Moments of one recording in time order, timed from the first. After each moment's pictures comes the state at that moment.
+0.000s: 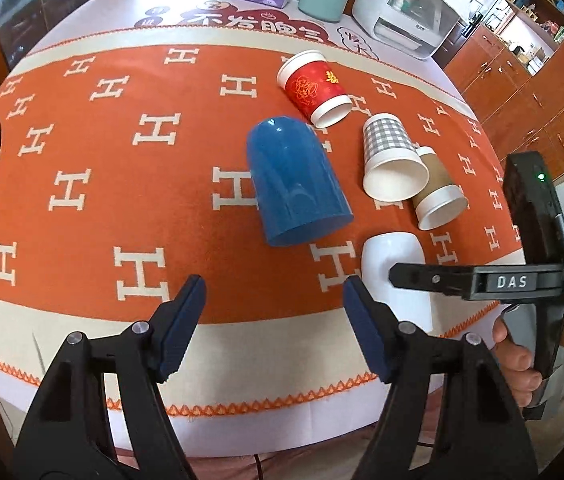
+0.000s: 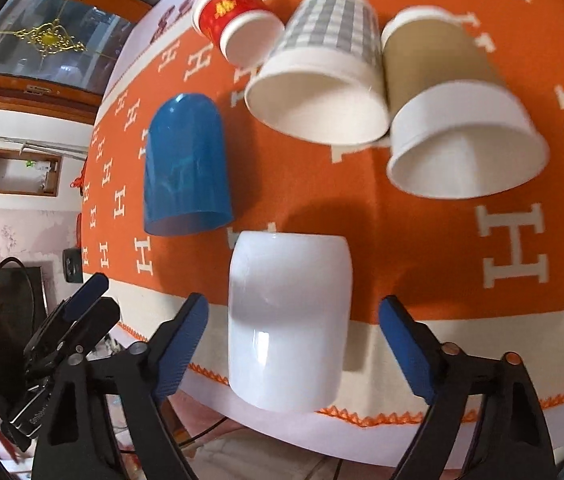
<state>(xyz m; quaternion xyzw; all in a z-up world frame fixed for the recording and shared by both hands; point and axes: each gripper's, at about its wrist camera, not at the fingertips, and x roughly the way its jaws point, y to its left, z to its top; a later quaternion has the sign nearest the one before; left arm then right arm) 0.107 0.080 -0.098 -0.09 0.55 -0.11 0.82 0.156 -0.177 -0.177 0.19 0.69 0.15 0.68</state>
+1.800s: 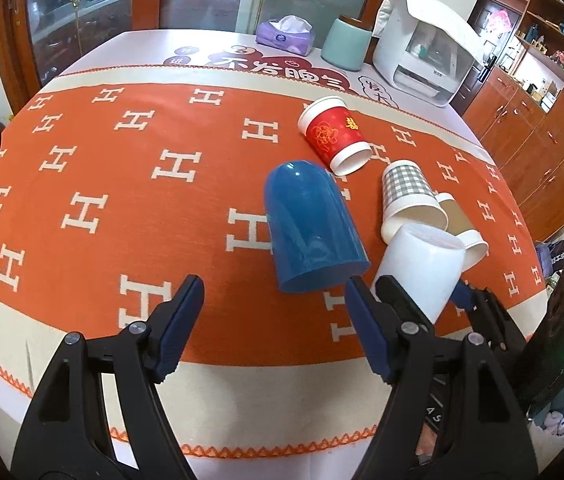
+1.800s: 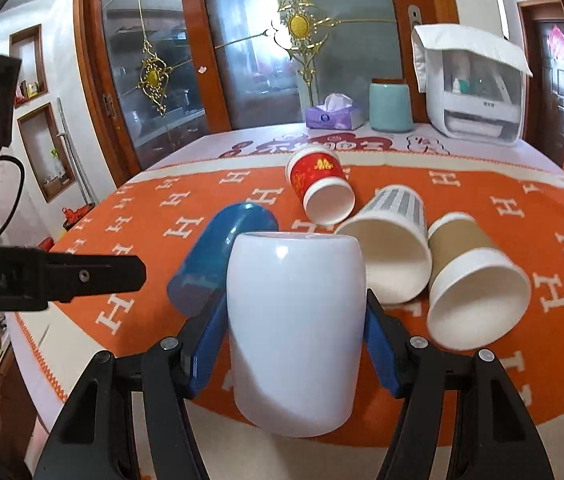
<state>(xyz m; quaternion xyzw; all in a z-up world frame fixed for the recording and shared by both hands) 0.100 0.073 -0.104 -0.10 0.46 -0.05 0.88 0.082 -0.124 -0.158 0.02 0.34 0.15 0.93</state>
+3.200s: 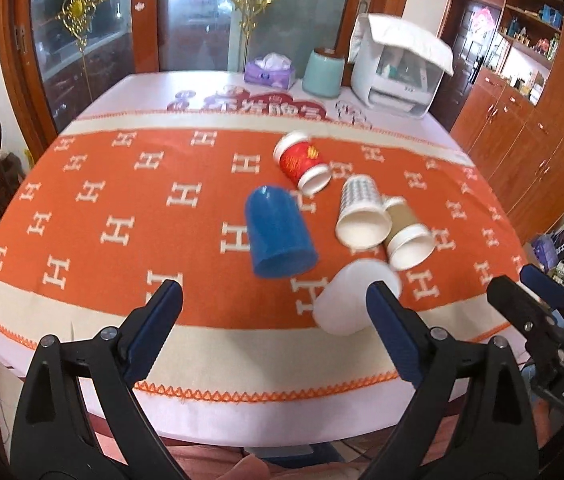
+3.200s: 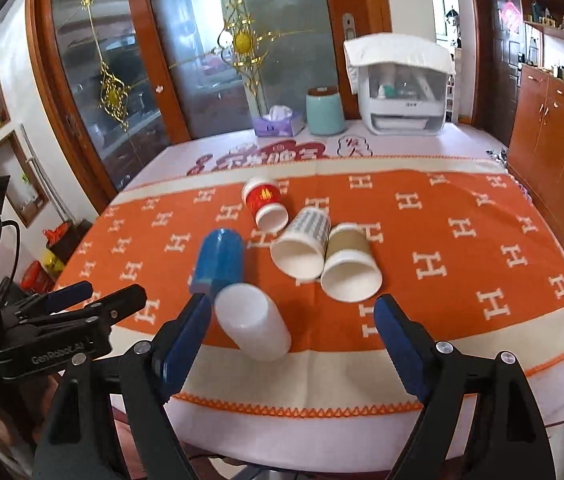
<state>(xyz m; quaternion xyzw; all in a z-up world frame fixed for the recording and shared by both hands) 0.027 0.045 -0.013 -0.06 0.42 -0.04 0.91 -0.017 -0.191 0.005 0.04 0.38 0.06 0.92</state>
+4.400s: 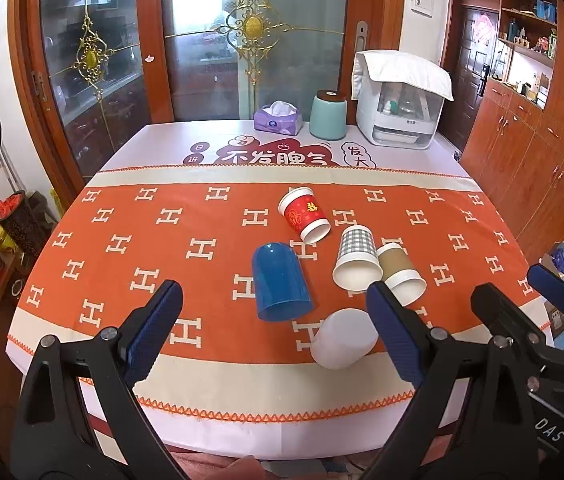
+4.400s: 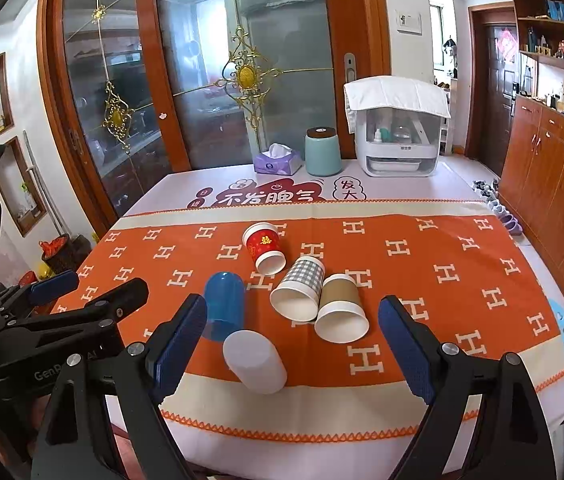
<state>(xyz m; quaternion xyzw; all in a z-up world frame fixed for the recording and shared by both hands) 0.019 0.016 0.051 -0.01 0.37 0.00 0.93 -0.017 -0.182 0.076 0.03 0.34 0.05 0.94</state>
